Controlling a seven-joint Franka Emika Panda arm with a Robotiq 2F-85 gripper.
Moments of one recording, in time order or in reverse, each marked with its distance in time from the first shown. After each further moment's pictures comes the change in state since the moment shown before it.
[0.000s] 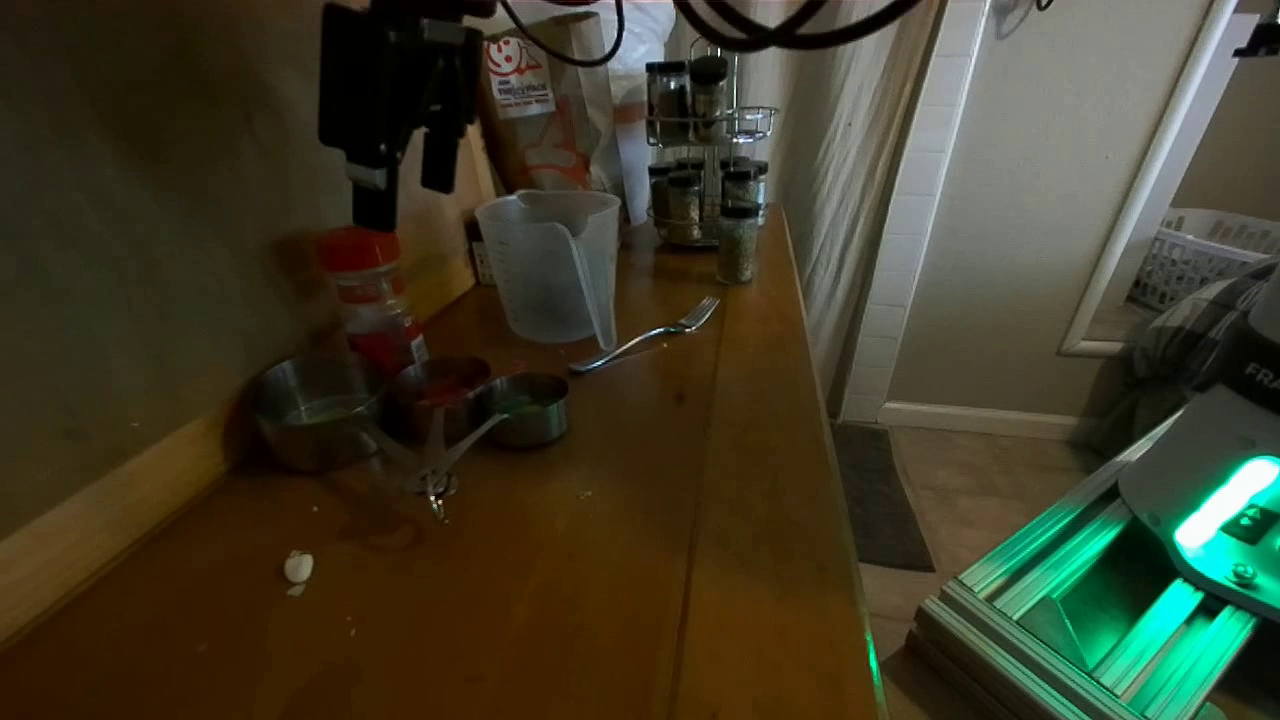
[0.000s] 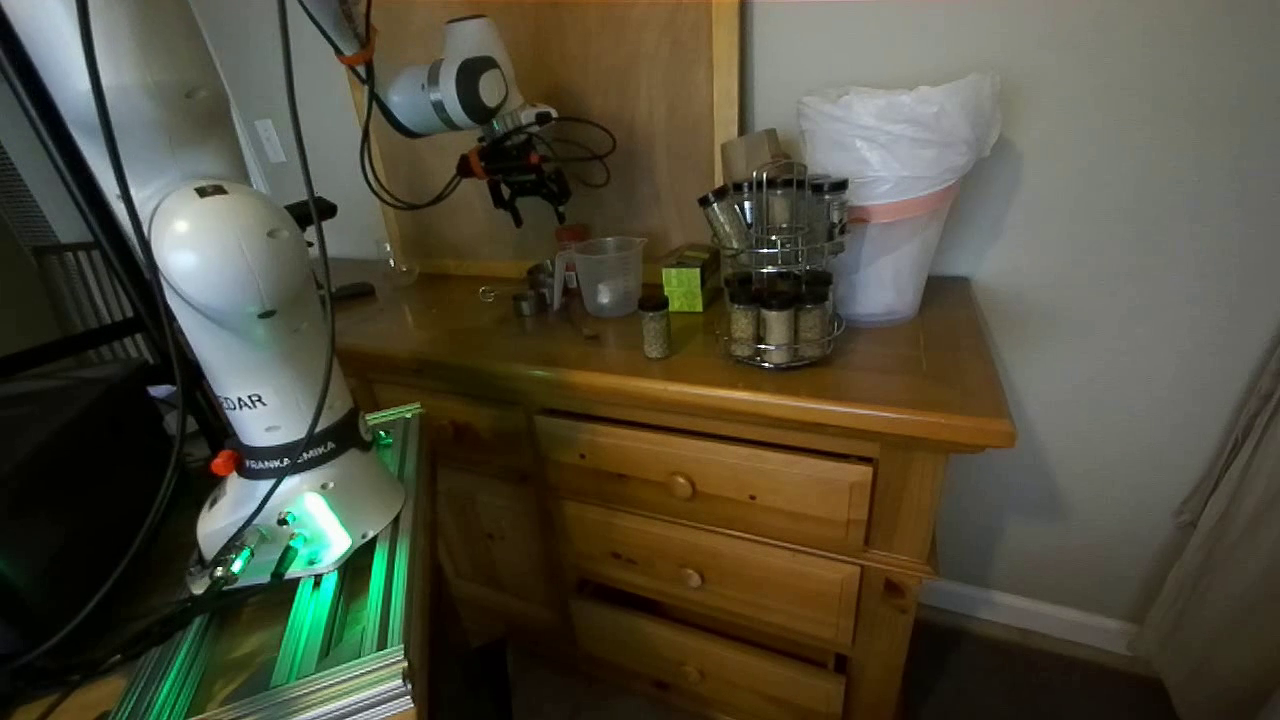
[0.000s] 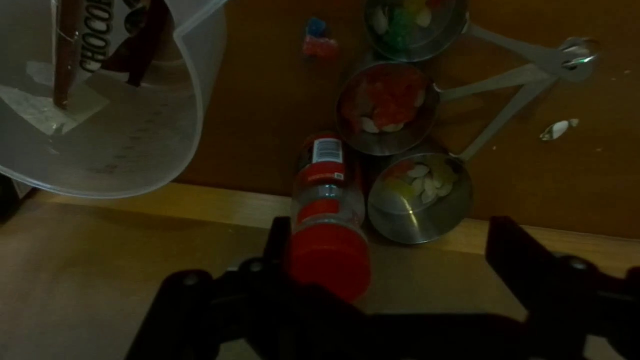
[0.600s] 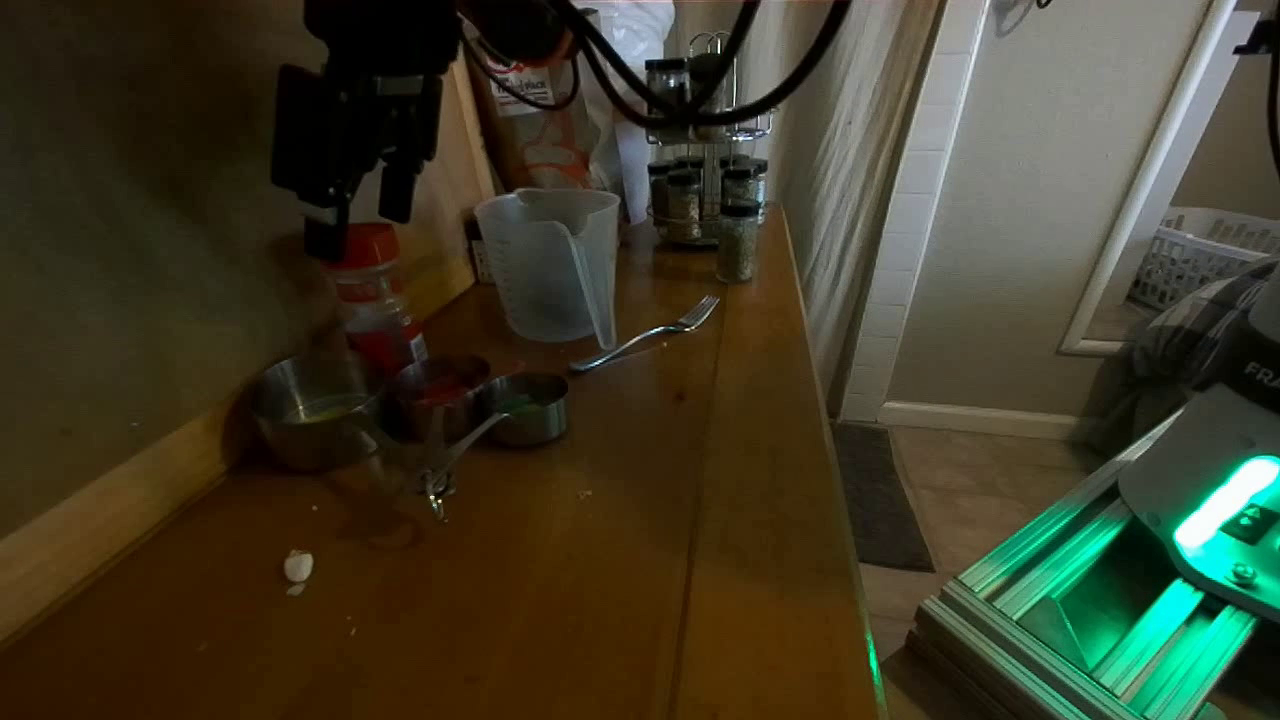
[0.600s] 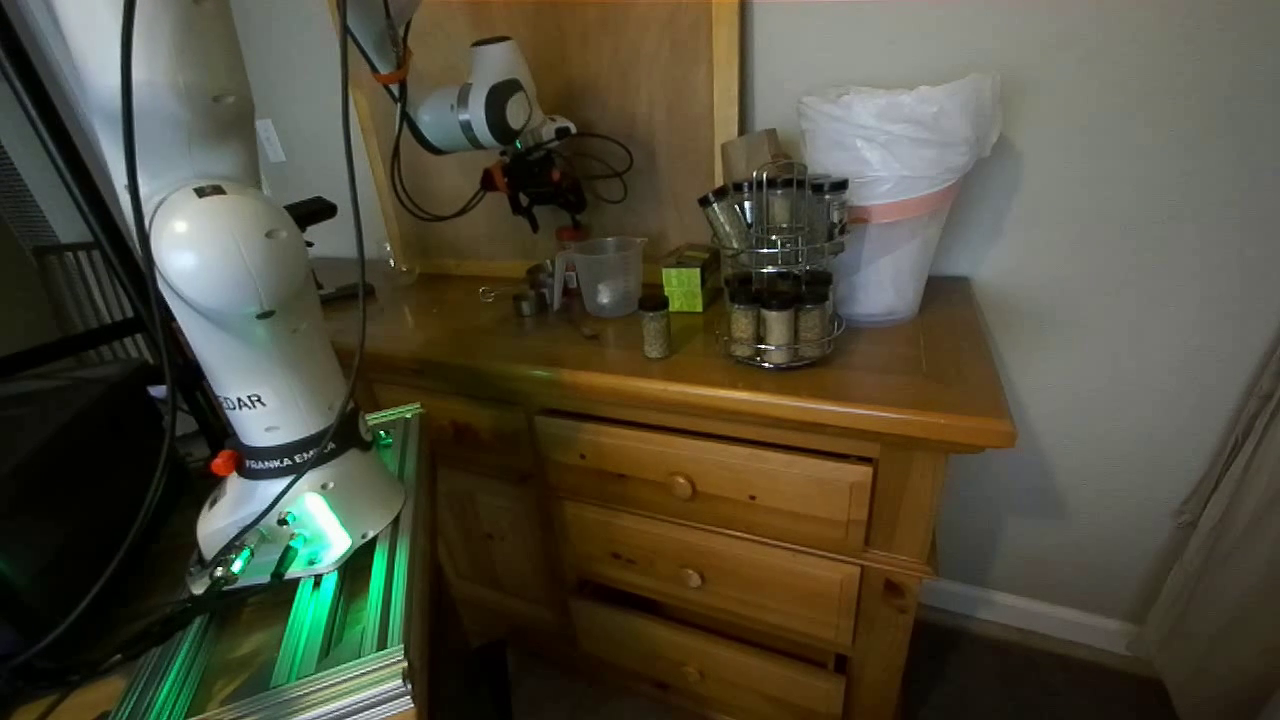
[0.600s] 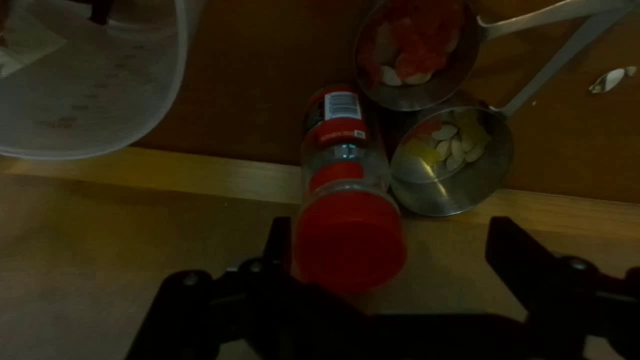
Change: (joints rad) arm -0.010 0.149 -0.014 0.081 -0.044 0.110 0.001
